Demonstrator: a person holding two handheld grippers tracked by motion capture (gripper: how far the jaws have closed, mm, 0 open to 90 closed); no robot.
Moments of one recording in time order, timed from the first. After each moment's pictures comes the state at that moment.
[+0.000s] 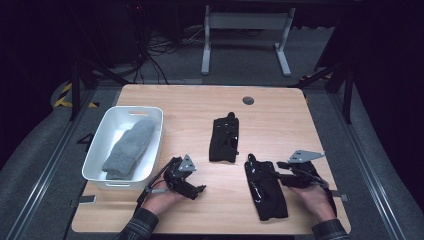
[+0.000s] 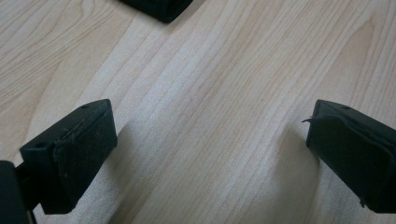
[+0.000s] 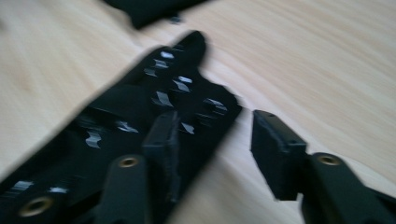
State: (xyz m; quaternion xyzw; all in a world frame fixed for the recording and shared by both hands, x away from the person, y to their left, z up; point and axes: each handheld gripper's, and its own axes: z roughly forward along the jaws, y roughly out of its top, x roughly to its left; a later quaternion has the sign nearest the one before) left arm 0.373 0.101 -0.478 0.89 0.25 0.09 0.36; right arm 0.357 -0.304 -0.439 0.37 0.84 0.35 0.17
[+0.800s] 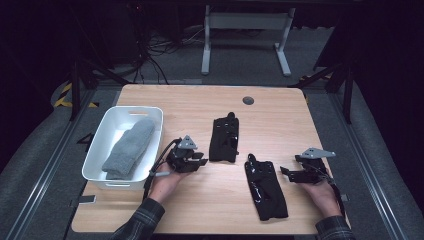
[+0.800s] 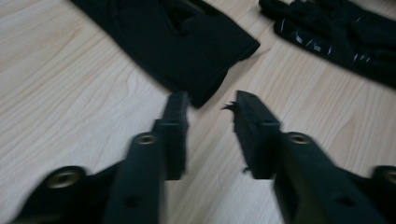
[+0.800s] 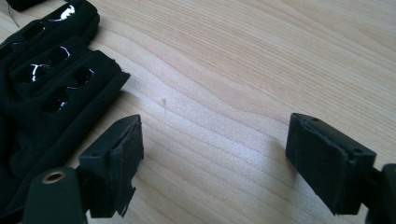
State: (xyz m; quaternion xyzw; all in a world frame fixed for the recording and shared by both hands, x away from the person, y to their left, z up) left arm 0.416 0.089 -0.435 0.87 0.28 0.06 0.41; right arm 0.376 -0.340 -0.468 0.43 0.80 0.35 0.21
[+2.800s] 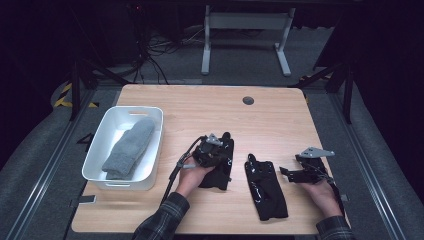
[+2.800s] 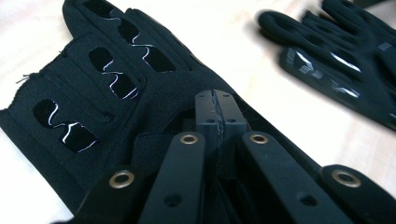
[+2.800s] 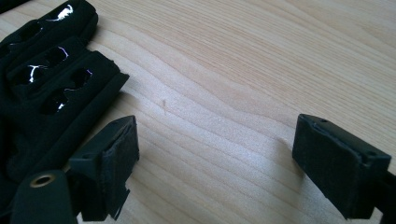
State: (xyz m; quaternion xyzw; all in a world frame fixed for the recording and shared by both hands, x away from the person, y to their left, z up) left arm 0.433 0.024 -0.466 0.87 0.28 0.02 0.40; right arm 0.378 -0.339 -0.468 0.43 0.81 0.35 0.21
